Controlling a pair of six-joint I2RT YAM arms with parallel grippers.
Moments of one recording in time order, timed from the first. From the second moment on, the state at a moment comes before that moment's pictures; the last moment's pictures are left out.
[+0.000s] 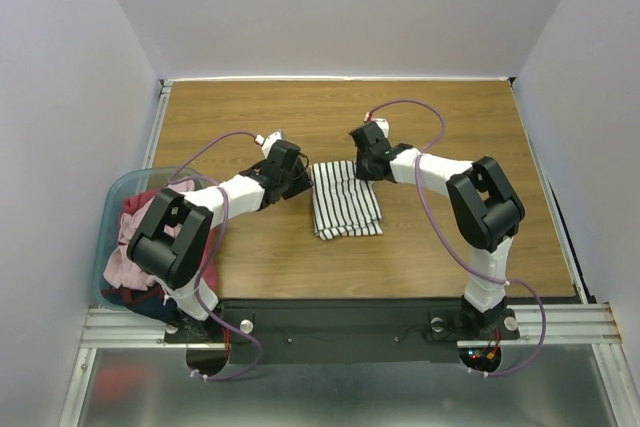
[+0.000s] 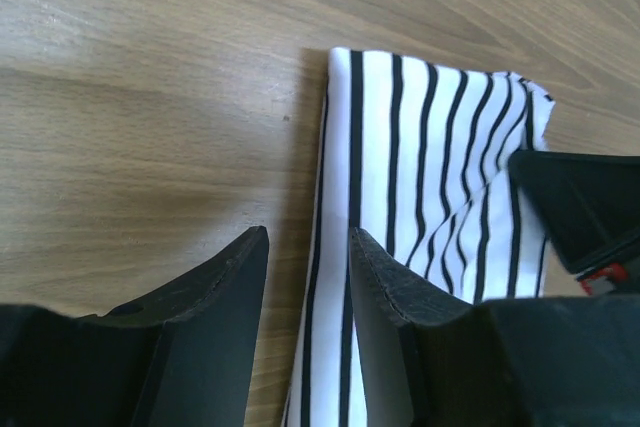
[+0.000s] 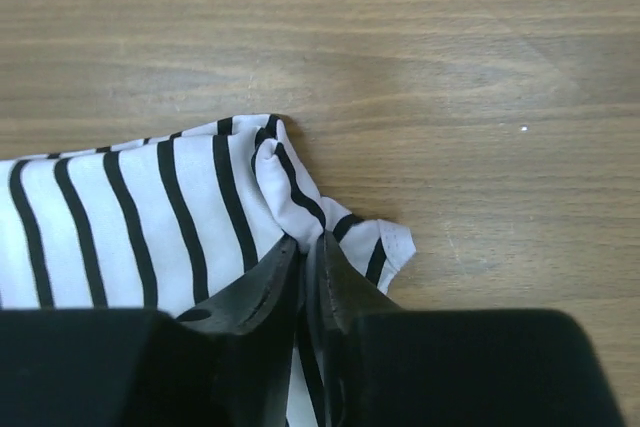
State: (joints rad) left arm -0.55 1.63 0.90 -0.05 -0.13 -0.87; right arm 0.58 1.96 1.29 -0.26 0.31 0.52
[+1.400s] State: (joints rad) left arm -0.66 1.66 0.83 0.05 -0.12 -0.92; right arm 0.56 1.56 0.82 -0.17 0.13 0.69
